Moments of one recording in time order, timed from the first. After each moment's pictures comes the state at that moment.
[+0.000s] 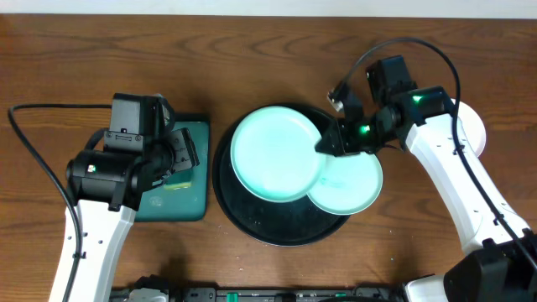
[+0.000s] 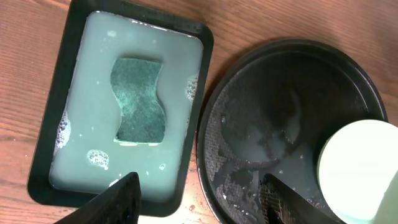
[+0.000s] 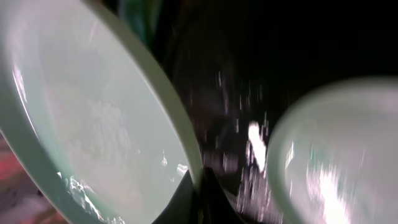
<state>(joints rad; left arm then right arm) -0.15 1.17 1.23 -1.11 0.04 -0.40 0.27 1.61 1.40 -1.06 -0.68 0.10</state>
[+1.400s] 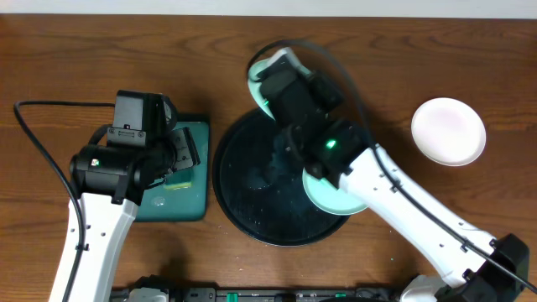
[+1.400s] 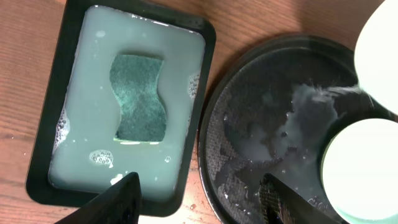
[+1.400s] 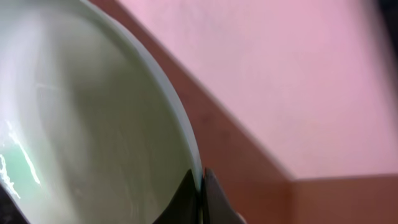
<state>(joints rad) -0.15 1.20 1.23 -1.11 0.04 -0.40 0.78 1.61 1.46 -0.54 0.82 -0.36</state>
